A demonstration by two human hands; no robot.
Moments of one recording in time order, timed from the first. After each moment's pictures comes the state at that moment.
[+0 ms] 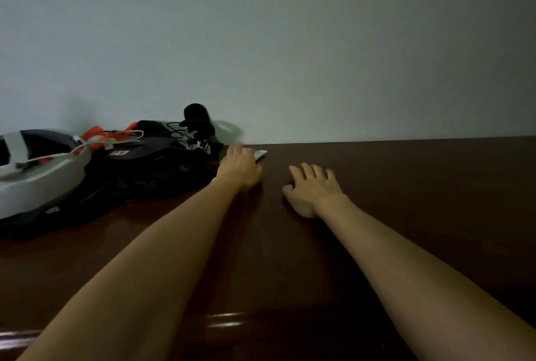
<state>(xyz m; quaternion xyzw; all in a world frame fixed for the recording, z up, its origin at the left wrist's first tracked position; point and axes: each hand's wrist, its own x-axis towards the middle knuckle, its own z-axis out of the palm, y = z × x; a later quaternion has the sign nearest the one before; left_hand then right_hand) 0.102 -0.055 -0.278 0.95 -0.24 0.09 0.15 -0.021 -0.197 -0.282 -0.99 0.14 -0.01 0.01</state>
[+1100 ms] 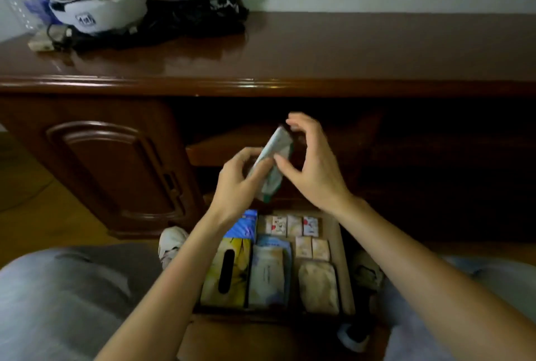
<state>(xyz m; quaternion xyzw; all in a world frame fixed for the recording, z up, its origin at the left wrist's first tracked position) -0.301 0.132 -0.428 0.75 -0.22 -0.01 0.62 -0.319 -0.050 -0.434 -0.87 -0.11 -0.33 0.35</state>
